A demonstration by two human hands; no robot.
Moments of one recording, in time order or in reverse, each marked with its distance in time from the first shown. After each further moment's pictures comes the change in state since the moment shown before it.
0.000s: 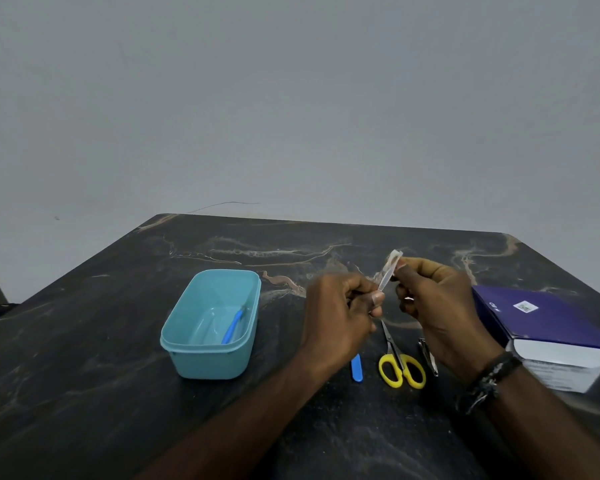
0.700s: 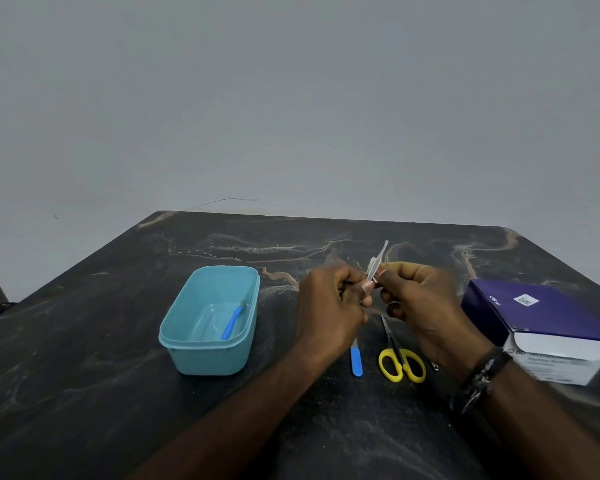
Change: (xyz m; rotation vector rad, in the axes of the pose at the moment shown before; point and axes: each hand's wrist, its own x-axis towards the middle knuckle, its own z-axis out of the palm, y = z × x) left_hand 0.005 -0.007 -0.003 0.028 0.076 -0.033; right_hand -0.006 0.005 0.007 -0.062 -0.120 0.061
